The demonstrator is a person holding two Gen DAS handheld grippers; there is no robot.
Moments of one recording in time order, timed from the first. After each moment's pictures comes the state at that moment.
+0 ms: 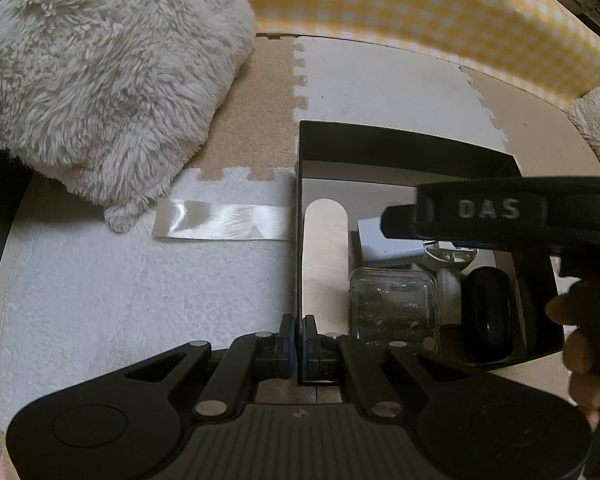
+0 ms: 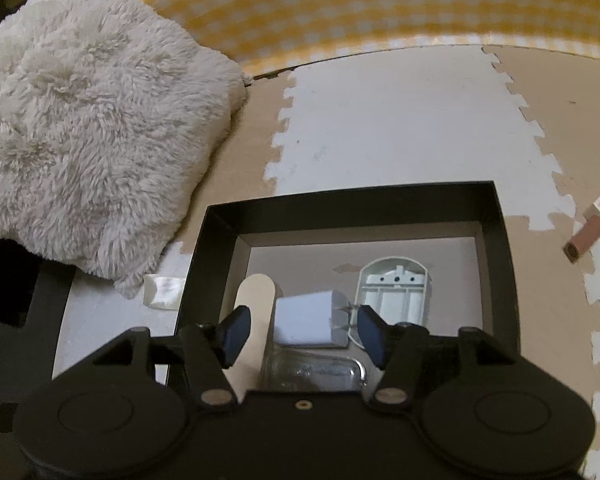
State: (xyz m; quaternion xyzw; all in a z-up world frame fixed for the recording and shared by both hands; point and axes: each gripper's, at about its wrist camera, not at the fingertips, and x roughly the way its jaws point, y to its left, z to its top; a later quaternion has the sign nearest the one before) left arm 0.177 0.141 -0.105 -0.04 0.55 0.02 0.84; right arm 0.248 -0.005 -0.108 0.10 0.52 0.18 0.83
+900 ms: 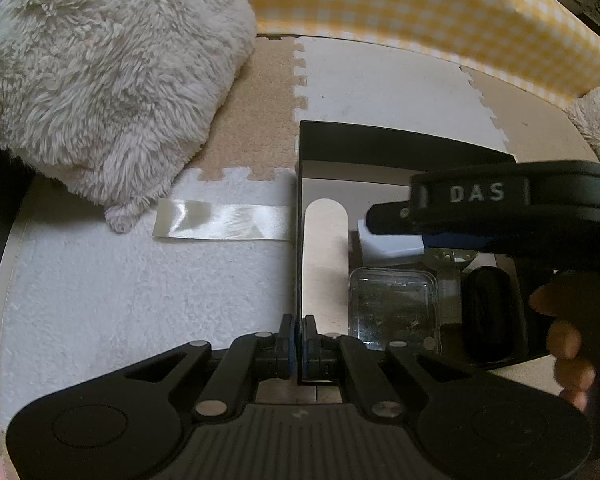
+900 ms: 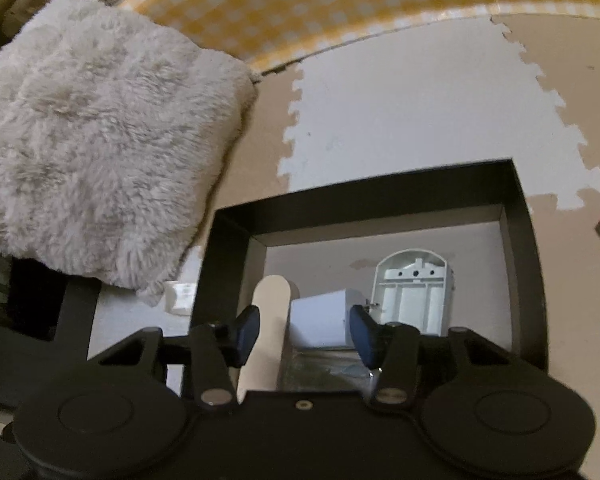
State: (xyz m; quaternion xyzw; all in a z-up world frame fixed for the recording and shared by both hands) left arm 0.178 0.141 -0.105 -0.04 0.55 0.02 0.84; right arm 0.259 -0.012 -0.127 0.16 0.53 0.21 0.81
